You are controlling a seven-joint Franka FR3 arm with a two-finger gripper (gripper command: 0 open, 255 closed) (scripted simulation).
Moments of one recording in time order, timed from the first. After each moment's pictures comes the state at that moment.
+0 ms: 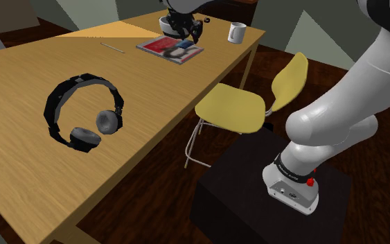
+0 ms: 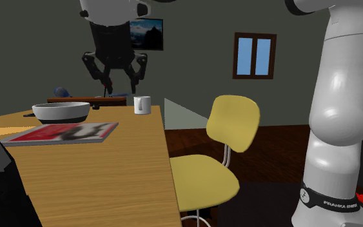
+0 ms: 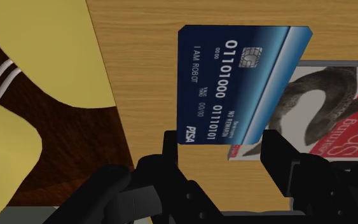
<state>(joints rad) -0.68 -0.04 0.92 -1.83 -0.56 1.75 1.73</state>
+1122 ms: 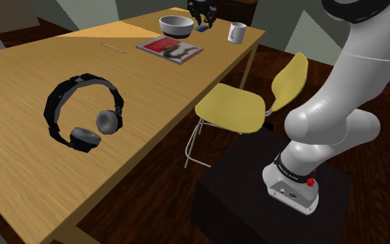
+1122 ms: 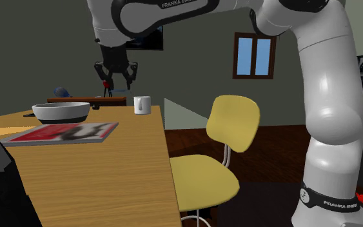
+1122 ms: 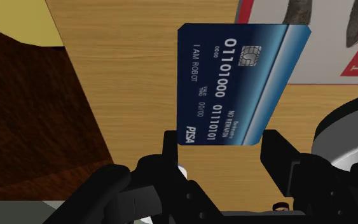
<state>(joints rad) -0.78 0.25 0.78 -1.58 -0.77 1.82 1.52</state>
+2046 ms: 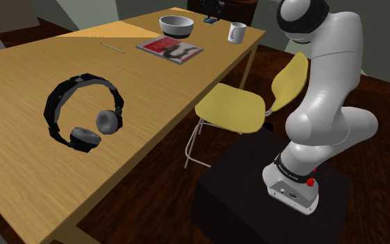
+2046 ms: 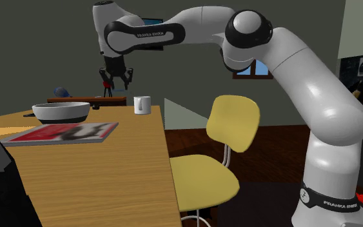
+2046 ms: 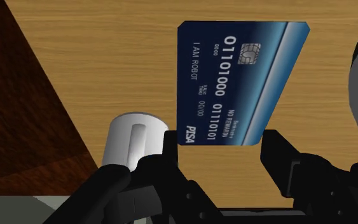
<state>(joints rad) -0.69 0.67 0.65 -1.00 -0.94 1.76 1.27</state>
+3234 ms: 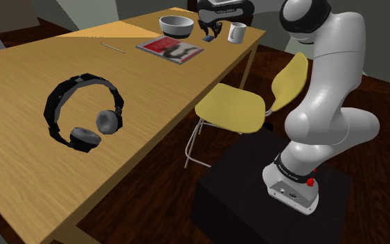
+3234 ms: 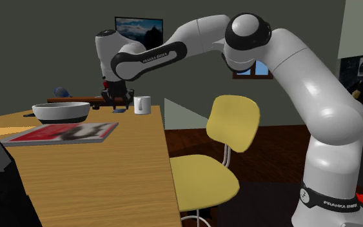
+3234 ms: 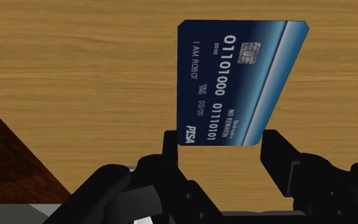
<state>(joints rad) -0.76 0.67 0.63 -1.24 -0.98 1.94 1.40</state>
